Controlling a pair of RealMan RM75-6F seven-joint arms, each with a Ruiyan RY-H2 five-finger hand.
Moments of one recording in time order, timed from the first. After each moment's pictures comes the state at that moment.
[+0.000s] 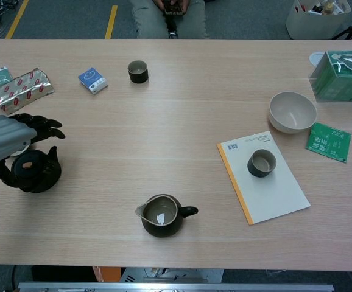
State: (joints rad) left arm -0.60 -1.10 0.21 -2.01 1.09 1.02 0.64; right arm 0.01 -1.09 0.04 -1.48 -1.53 1.53 0.15
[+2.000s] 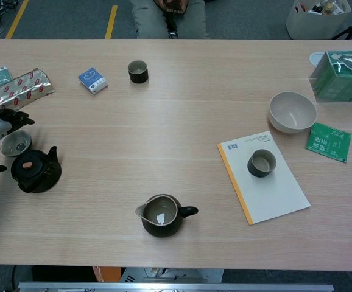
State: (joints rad) left arm -0.50 -1.26 0.14 -1.59 1.08 1.01 0.59; right arm 0.00 -1.07 0.04 -1.52 -1.55 1.56 0.13
